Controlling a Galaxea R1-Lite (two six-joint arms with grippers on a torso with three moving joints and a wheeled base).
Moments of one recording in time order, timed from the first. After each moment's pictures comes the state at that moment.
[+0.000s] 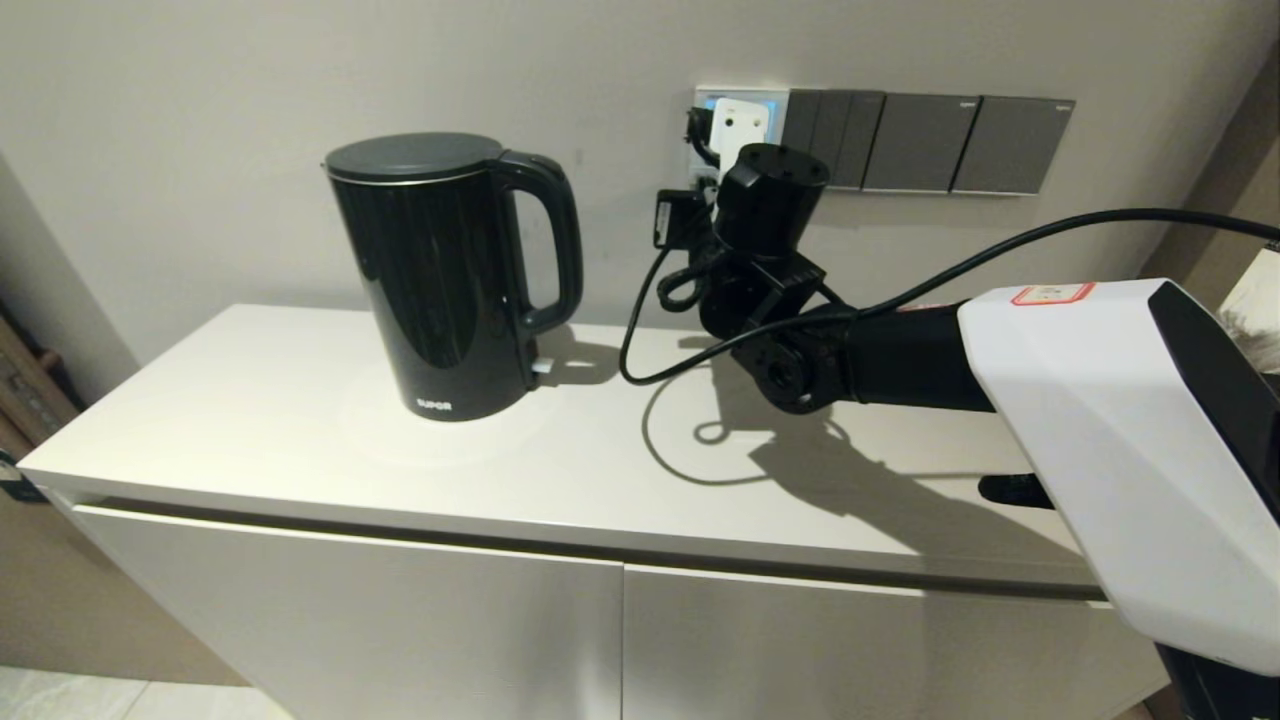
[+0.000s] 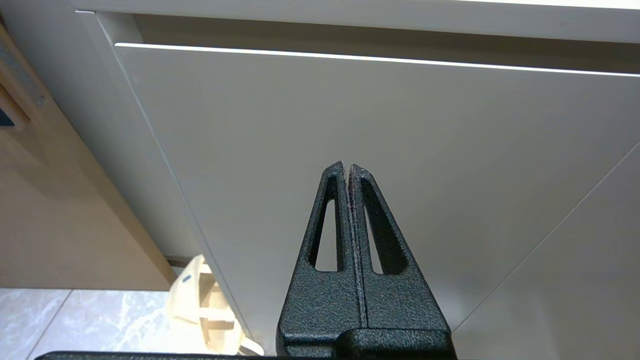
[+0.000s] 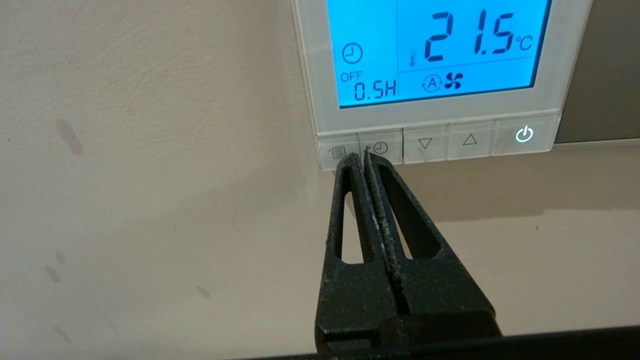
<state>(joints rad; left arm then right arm) -0.01 0.00 -0.03 0.08 0.00 0.01 0.61 2.29 -1.95 -0.78 -0.60 -0.14</state>
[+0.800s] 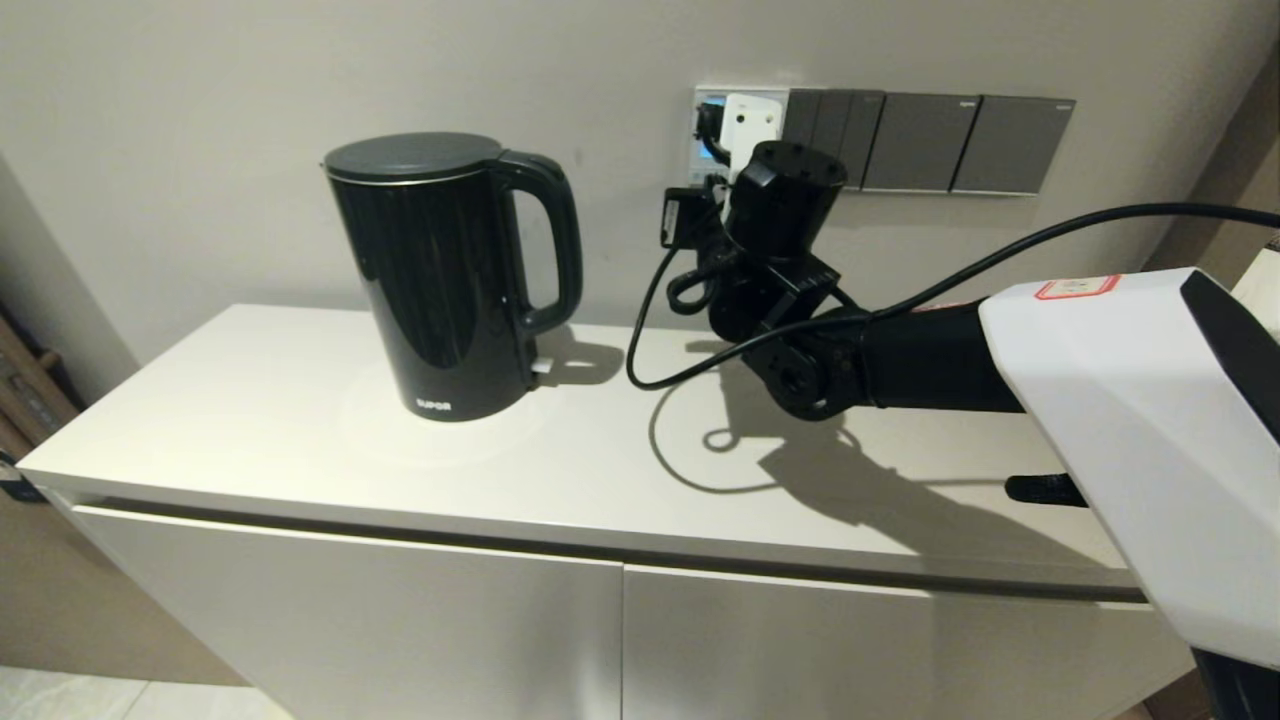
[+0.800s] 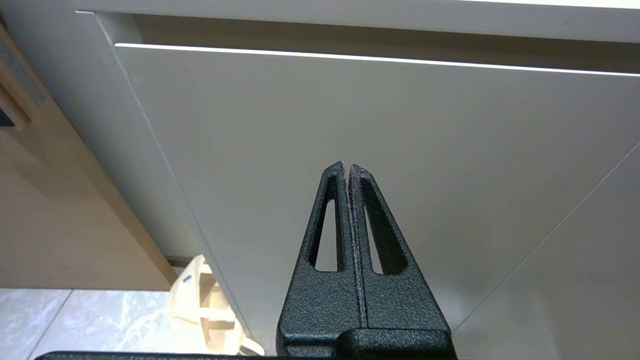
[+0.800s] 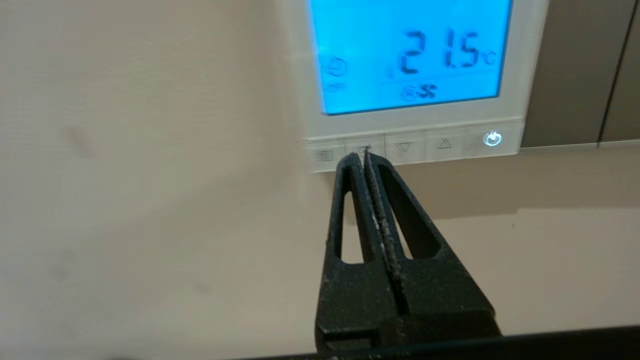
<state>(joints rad) -0.01 0.00 -0.03 0.08 0.00 0.01 0.63 2.24 -1.86 -0.83 -0.60 -0.15</state>
